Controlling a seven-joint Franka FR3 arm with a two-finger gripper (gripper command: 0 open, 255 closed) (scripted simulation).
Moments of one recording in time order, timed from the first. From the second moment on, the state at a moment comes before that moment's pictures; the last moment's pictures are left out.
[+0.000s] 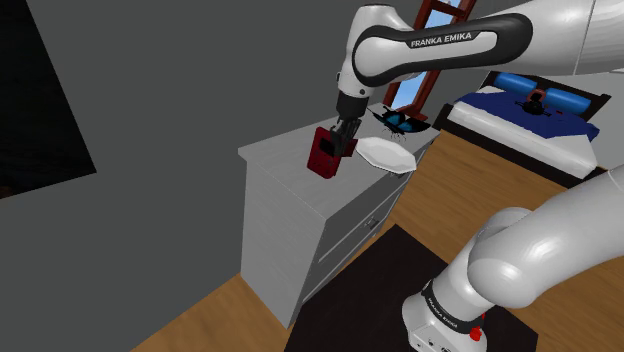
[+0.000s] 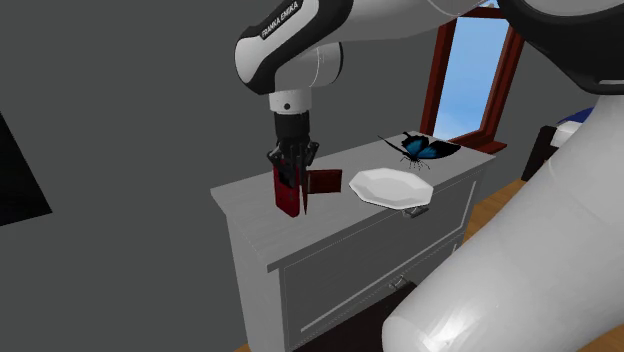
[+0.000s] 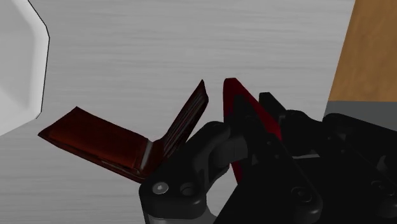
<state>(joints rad) 0.02 -0.31 0.00 -2.29 0.00 1.92 -0.14</state>
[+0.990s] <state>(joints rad) 0.02 -0.32 0.00 -2.20 0.00 1.81 -0.14</state>
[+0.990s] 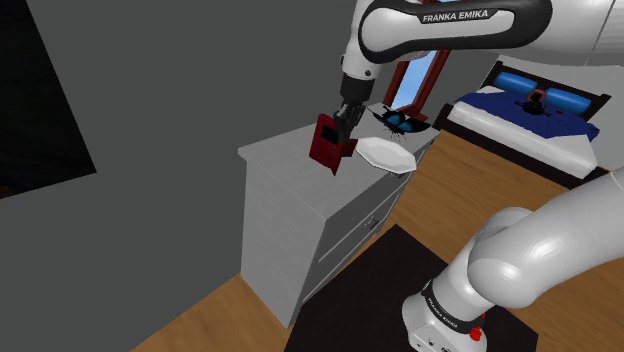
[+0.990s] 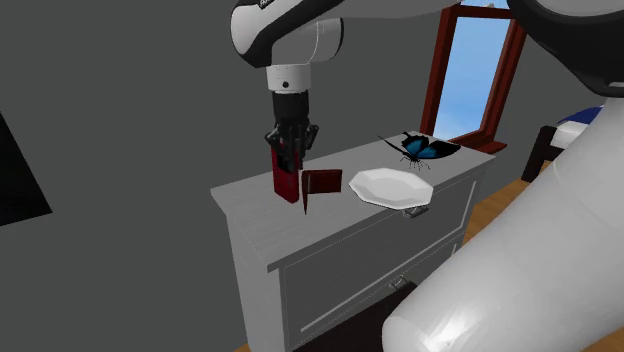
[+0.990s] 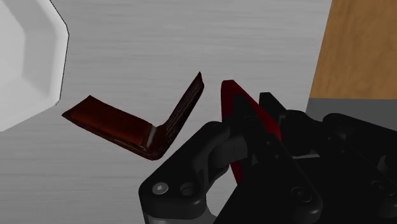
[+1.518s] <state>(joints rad) 0.02 -0.33 0.00 -2.11 0.00 1.71 -0.14</state>
